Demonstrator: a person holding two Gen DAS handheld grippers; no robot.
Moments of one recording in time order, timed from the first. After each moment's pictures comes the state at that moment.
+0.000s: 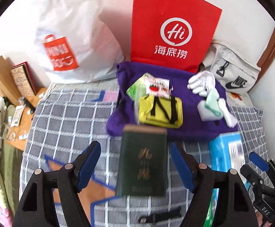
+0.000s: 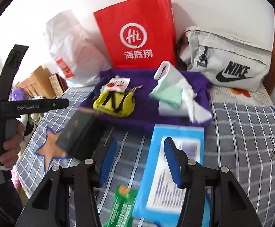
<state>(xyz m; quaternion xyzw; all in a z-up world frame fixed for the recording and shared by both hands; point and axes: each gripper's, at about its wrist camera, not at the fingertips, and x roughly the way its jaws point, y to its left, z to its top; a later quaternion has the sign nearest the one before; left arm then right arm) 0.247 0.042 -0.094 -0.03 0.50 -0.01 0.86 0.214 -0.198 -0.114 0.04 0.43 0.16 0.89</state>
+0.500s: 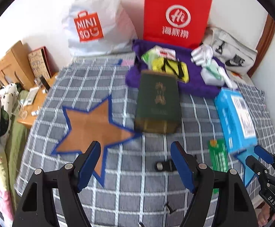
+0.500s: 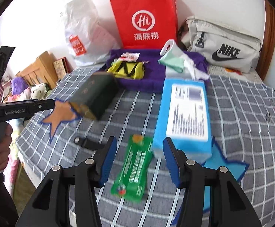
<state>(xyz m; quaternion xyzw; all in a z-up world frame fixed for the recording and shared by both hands) 0.134 0.053 -0.124 -0.02 0.50 0.02 0.86 0.113 -0.185 -0.139 0.03 0.44 0.15 0.88</state>
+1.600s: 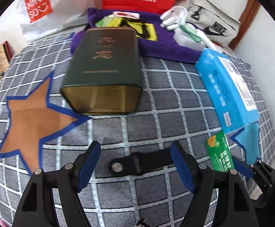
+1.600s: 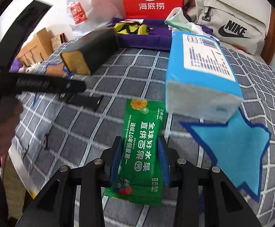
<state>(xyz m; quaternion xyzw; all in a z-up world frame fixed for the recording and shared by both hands) 0.156 0.004 -0.199 -0.02 0.55 -0.10 0.83 0.084 -0.167 -0.215 -0.02 0.47 0.15 0.87</state>
